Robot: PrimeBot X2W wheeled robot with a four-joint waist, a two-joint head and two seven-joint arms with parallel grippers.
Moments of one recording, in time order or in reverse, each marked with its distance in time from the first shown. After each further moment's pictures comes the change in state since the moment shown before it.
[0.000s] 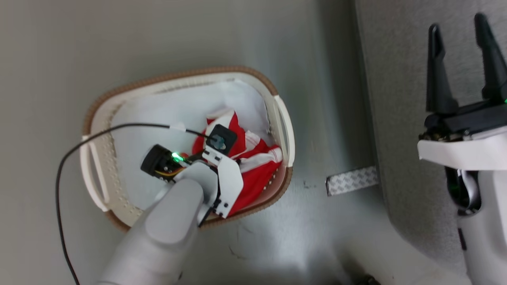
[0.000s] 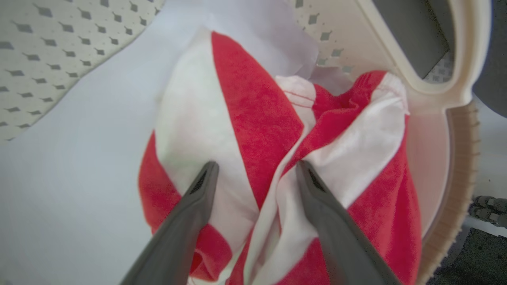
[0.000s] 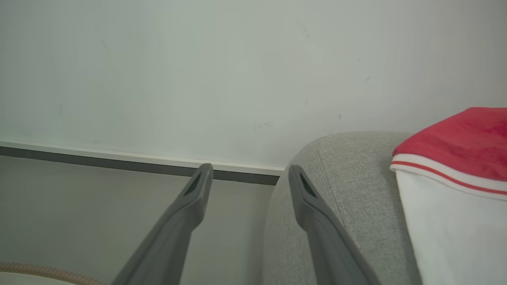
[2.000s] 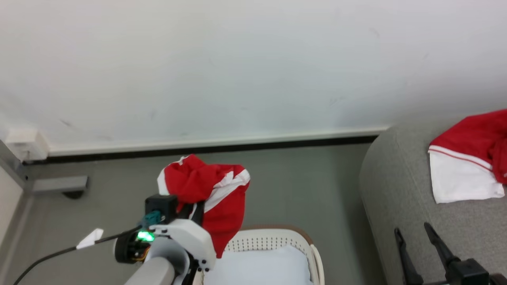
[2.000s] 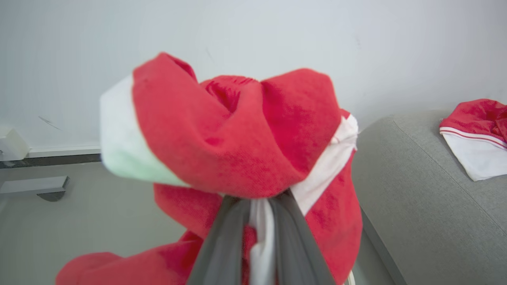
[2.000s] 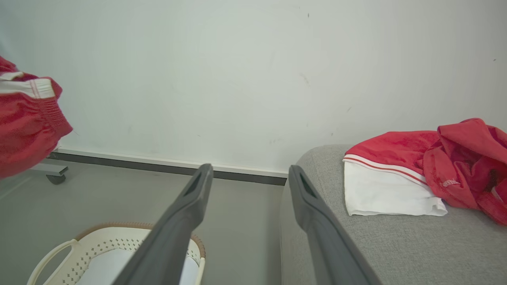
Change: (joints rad) left arm 0.390 0.159 -0.048 -0.373 -0.508 0.249 -0.361; right arm 0.552 0.008 -0.027 0.230 -0.099 0.000 0.000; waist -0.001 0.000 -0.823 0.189
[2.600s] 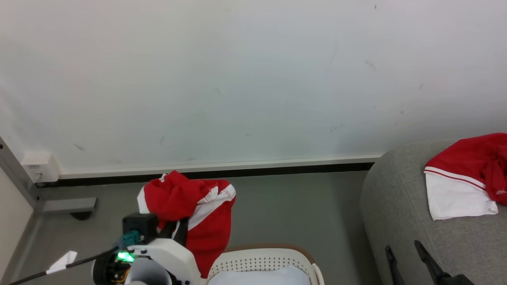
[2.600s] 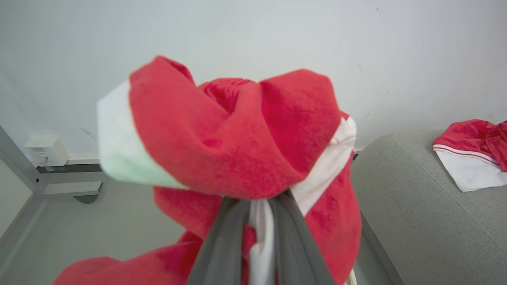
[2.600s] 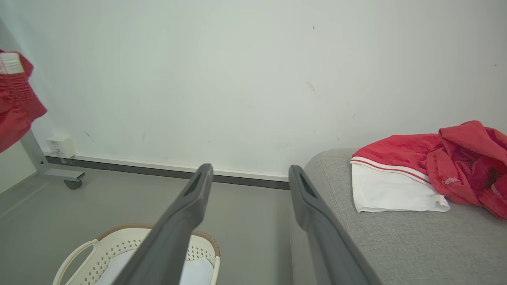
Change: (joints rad) left arm 0.177 0.133 0.029 -0.303 -0.021 0.107 0.097; right arm 0.072 0.030 0.011 0.008 -0.006 0.000 0.000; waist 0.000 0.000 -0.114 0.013
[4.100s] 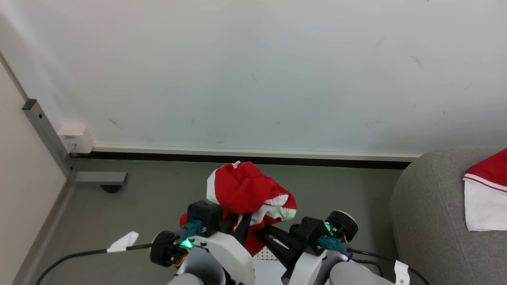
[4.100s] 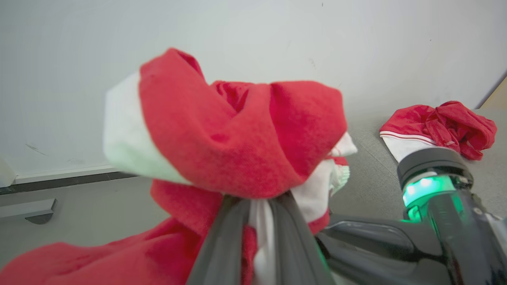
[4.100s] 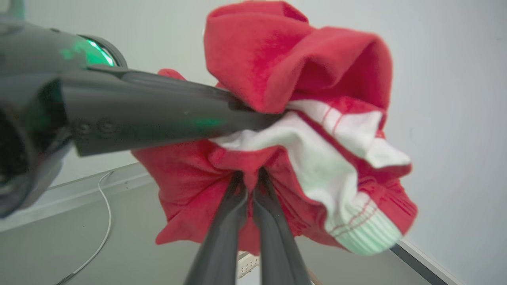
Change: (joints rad) left arm -0.102 -0.094 -0.172 -0.073 0.051 -0.050 0.077; right arm -0.657 0.006 1.047 0.341 0.529 0.000 0.004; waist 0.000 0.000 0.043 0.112
